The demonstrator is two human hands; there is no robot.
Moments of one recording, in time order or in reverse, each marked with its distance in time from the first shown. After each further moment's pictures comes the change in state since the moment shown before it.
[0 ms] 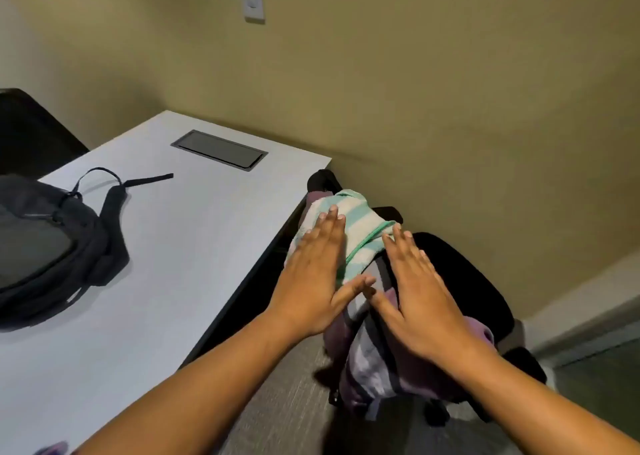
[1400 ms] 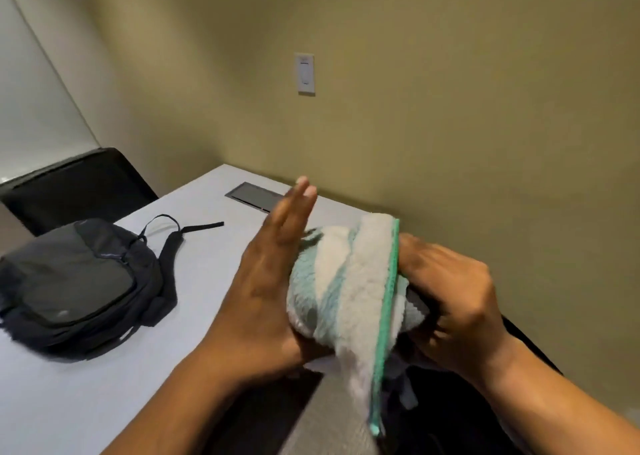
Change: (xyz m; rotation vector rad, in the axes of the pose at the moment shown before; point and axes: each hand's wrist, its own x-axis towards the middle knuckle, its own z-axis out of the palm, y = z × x) left_hand 0.008 0.021 -0.150 -0.213 0.311 0.043; right_hand 0.062 -0.067 -0.087 0.316 0.634 -0.751
